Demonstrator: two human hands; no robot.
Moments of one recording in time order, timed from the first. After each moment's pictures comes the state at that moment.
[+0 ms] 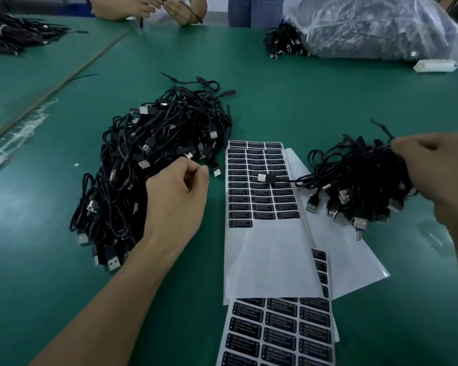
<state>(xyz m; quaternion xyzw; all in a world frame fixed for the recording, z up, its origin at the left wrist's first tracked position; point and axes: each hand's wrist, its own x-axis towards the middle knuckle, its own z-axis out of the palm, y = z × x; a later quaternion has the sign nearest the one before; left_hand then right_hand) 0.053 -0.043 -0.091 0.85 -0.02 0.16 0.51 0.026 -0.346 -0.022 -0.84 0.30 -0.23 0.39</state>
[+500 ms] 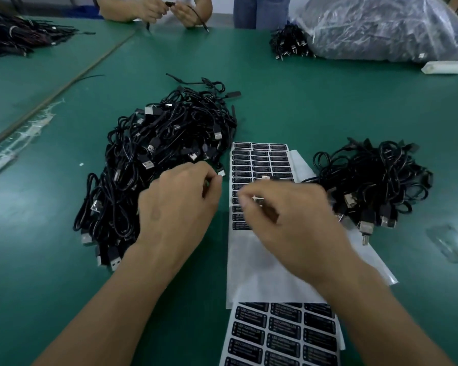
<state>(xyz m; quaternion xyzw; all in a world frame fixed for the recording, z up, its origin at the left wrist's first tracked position) 0.041 -0.041 -0.074 0.94 -0.07 0.21 0.24 0.000 -0.206 -0.058 -0.93 -0.17 -0.19 0.28</state>
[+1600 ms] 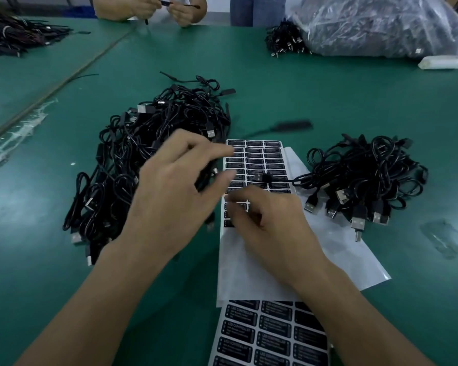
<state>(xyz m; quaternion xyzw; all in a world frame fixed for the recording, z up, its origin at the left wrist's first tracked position) 0.042 -0.038 -0.060 0.87 -0.24 0.30 0.31 0.009 -0.201 -0.092 -0.91 -0.12 -0.15 0.38</state>
